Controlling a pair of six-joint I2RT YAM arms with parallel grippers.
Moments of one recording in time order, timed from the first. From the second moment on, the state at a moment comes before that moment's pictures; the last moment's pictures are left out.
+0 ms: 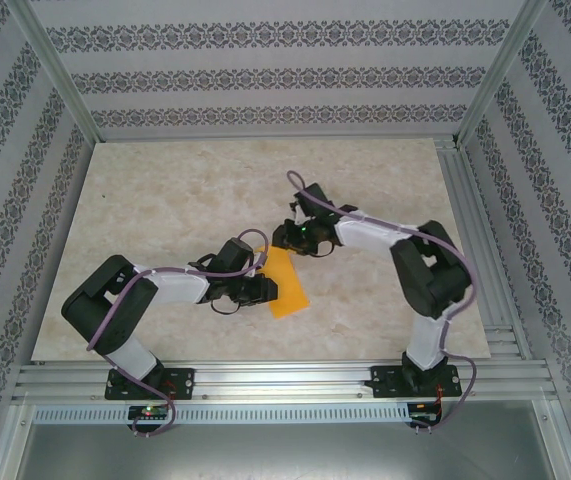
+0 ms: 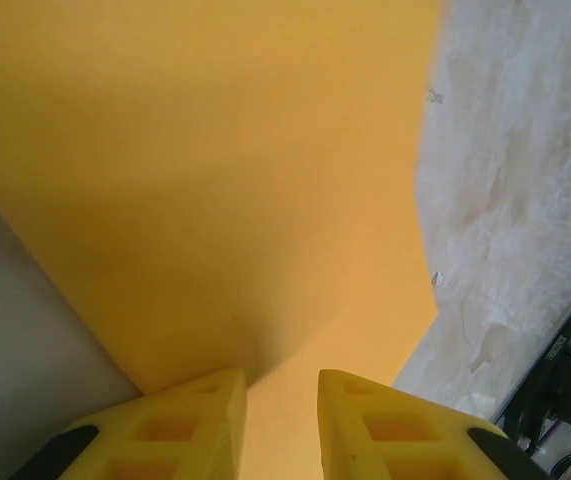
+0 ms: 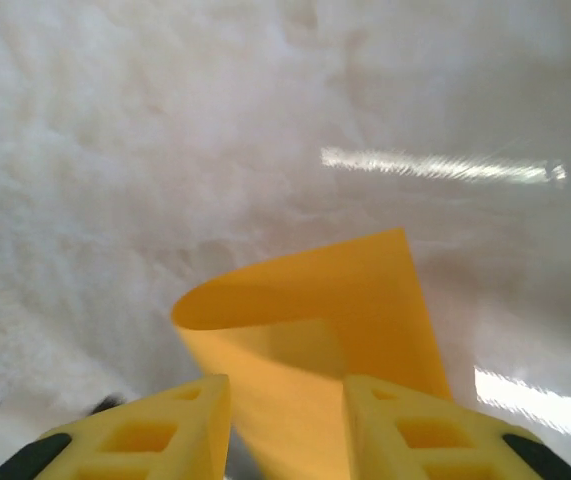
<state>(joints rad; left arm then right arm) -0.68 1.62 0.63 0.04 0.52 -0.82 0.57 1.82 1.17 -0.34 -0.41 0.71</state>
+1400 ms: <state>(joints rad) -0.68 1.57 0.70 -0.02 0.46 -0.84 0.72 1.67 0.79 -0.36 -0.46 0.75</state>
